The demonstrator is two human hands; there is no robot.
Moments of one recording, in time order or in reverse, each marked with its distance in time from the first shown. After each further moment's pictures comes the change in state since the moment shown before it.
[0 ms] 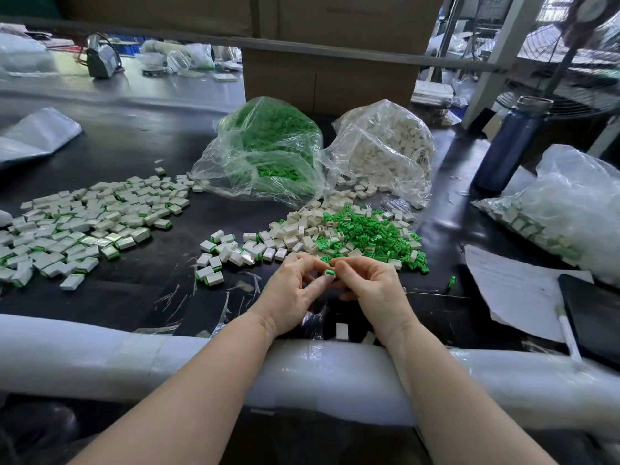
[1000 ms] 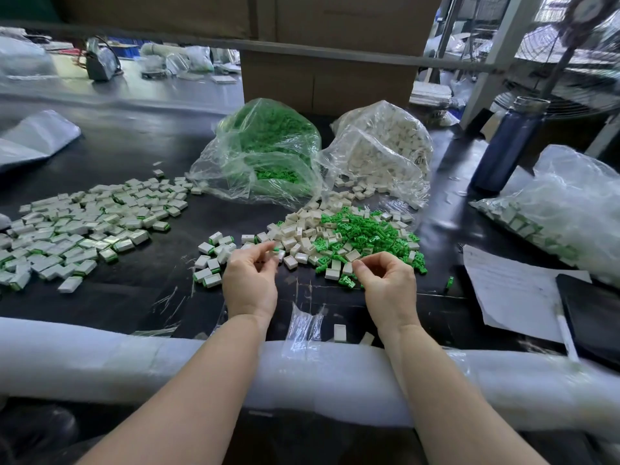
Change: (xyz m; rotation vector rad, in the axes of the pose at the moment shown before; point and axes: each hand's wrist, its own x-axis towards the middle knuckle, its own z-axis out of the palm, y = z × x) left_hand 0.005 -0.013 -0.011 -0.039 0.694 -0.199; right_hand 0.005 0.004 -0.008 -0.340 0.399 -0.039
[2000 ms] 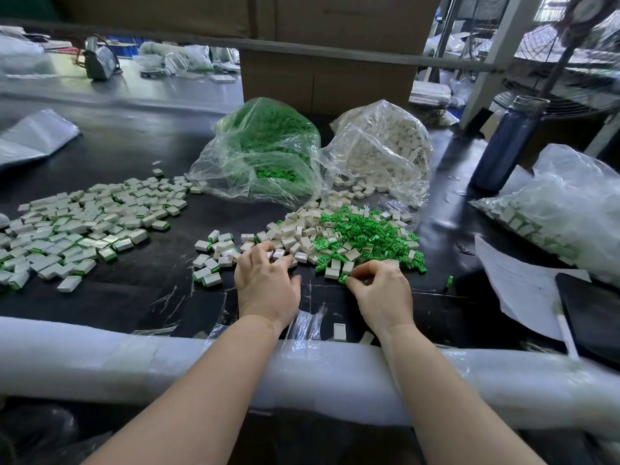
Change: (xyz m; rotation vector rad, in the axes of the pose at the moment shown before) left_hand -0.009 -0.001 0.008 0.776 -0.314 0.171; right_hand -0.001 0.000 0.000 -0.460 -0.102 0.007
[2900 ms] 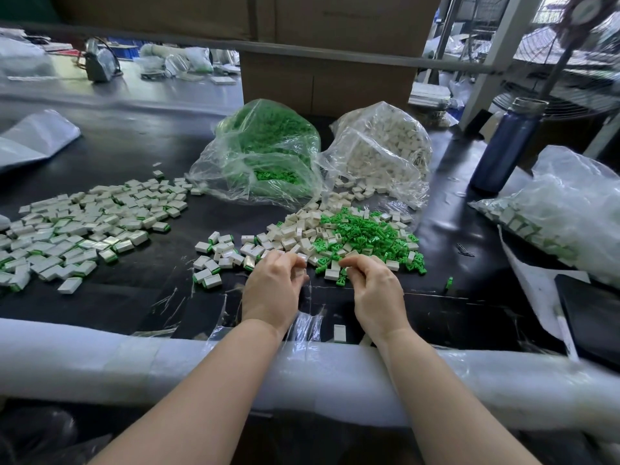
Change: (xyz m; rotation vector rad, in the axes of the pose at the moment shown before) left_hand -0.006 0.005 -0.006 -0.238 0.106 0.134; right_hand -0.005 -0.004 0.003 0.119 0.016 -0.234
